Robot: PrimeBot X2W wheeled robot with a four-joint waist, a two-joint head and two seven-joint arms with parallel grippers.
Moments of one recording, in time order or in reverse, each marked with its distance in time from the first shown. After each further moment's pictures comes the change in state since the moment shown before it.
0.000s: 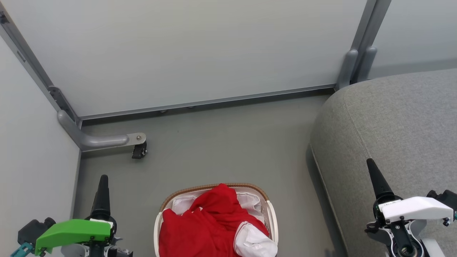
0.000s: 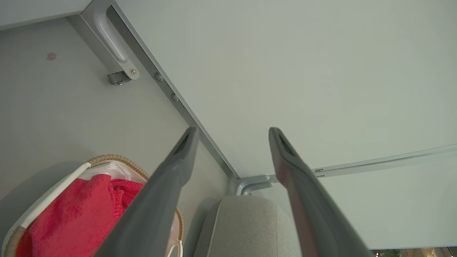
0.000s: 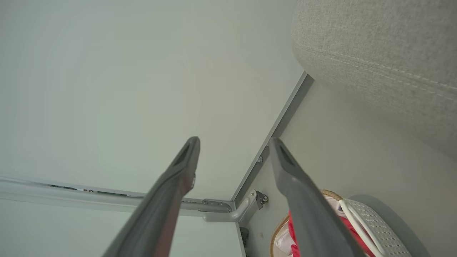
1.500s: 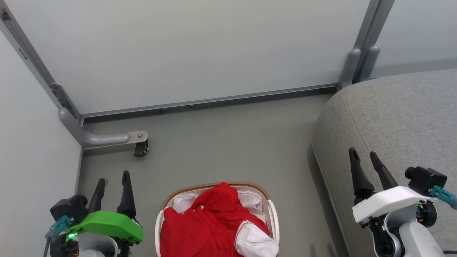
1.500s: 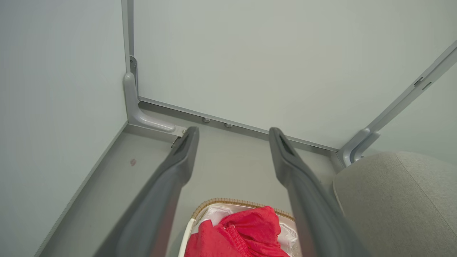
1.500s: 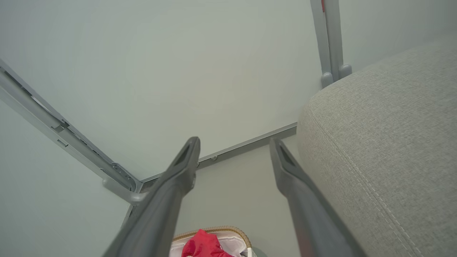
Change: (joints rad) left arm -0.026 0.068 -0.176 0.023 0.687 0.092 -0.150; right arm -0.040 -0.017 0.073 -0.018 -0.729 0.000 -0.149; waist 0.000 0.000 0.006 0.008
